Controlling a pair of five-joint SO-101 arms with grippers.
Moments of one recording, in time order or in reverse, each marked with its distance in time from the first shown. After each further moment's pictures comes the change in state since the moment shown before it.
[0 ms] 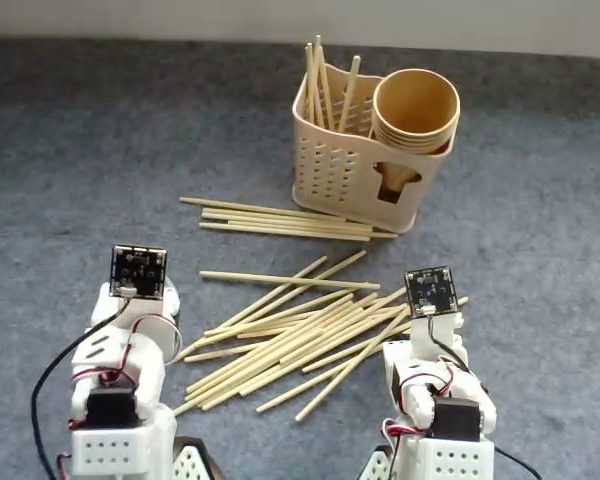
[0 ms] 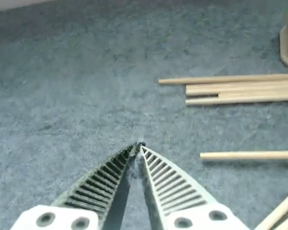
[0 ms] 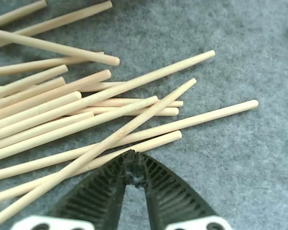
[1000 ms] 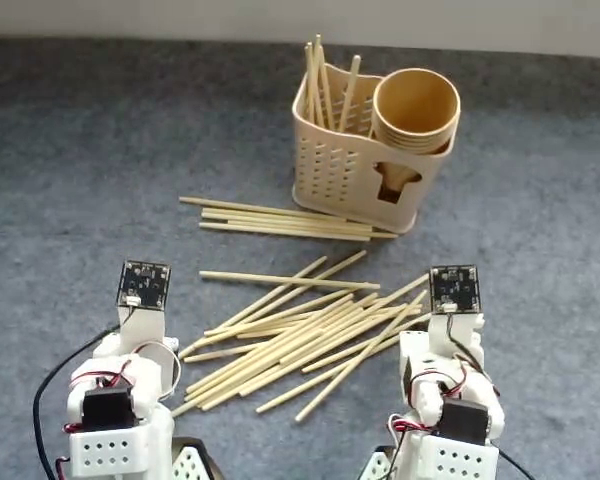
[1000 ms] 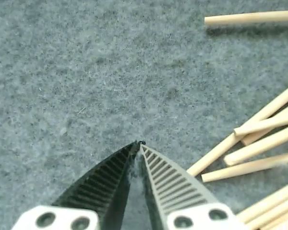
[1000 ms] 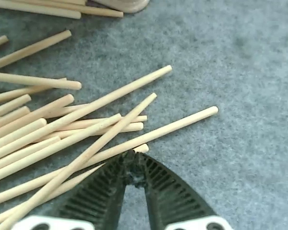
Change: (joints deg) left arm -3.0 0.1 1.1 26.5 0.0; right arm 6.8 0.0 0.0 -4.9 0.0
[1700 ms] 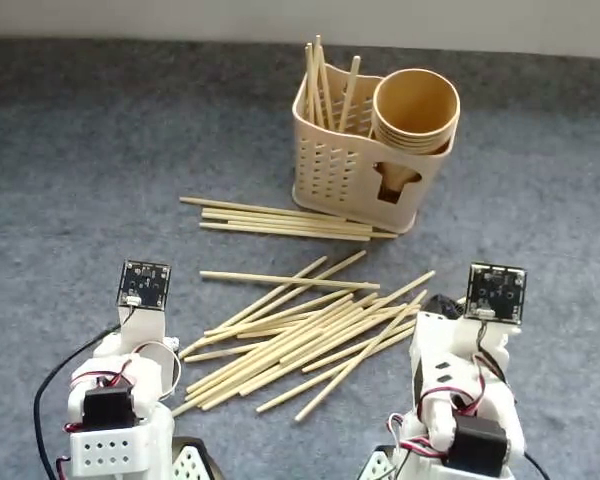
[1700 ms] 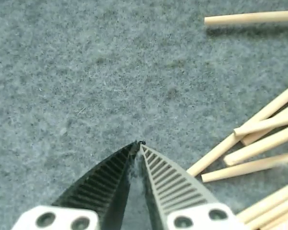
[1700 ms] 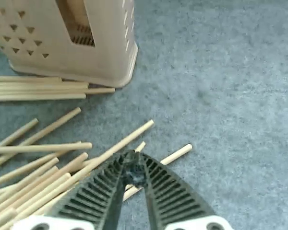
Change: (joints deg) left arm 0.0 0.0 0.0 0.0 0.0; right arm 0.4 -0.4 -18.2 5.3 -9.4
